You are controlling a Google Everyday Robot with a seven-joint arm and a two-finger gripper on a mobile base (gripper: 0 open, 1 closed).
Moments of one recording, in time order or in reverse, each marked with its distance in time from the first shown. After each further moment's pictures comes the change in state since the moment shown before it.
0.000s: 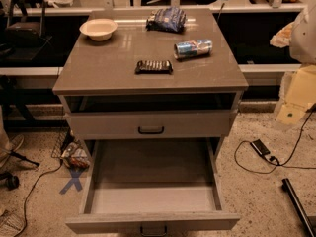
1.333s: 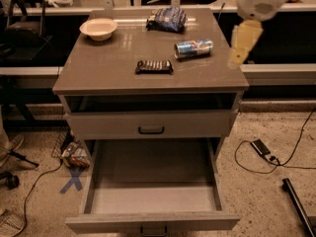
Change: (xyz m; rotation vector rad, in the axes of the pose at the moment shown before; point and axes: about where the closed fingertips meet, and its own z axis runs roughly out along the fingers) arm -0.059 -0.165 0.058 0.128 -0.033 -0.131
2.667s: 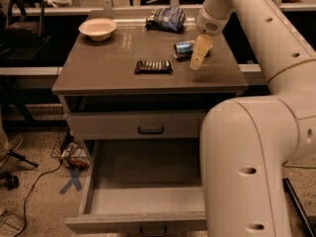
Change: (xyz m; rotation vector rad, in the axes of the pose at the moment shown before) arm -0.040 -0.082 0.169 -0.121 -0.056 0.109
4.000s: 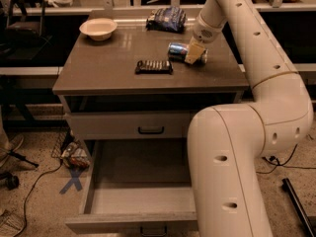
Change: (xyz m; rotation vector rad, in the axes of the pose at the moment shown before) arm -0.002 -0.007 0.041 -0.058 -0.058 0.056
